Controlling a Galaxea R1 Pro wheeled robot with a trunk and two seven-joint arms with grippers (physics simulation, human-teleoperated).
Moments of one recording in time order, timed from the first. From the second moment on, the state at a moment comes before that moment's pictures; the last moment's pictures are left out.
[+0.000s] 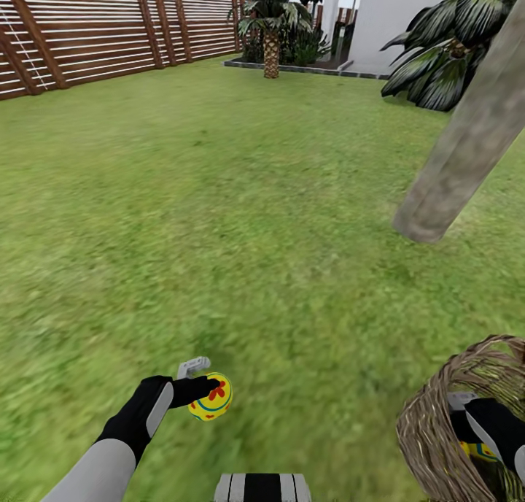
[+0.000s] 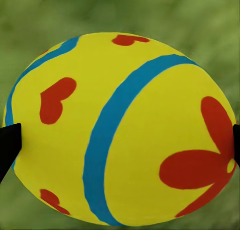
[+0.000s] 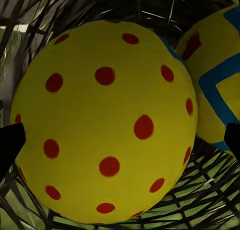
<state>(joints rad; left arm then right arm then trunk) -0.62 -0.04 0.11 -0.63 0.19 0.60 -0.15 -0.69 -0.45 0.22 -0.29 -0.13 0.49 0.25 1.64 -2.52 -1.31</state>
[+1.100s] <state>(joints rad) -0.62 -0.04 0.11 -0.63 0.19 0.60 -0.16 -0.70 -0.45 0.22 -0.29 -0.13 0.48 0.25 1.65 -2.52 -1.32</state>
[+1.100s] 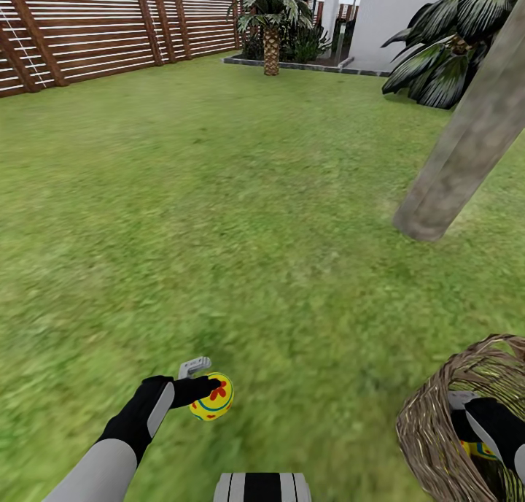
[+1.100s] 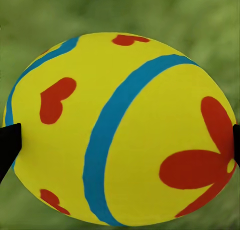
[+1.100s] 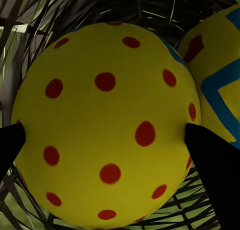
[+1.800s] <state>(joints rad) -0.62 -0.04 0.11 -0.63 0.19 0.60 -0.16 -0.69 -0.45 0.22 -0.29 -0.13 0.49 0.25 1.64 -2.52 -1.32</state>
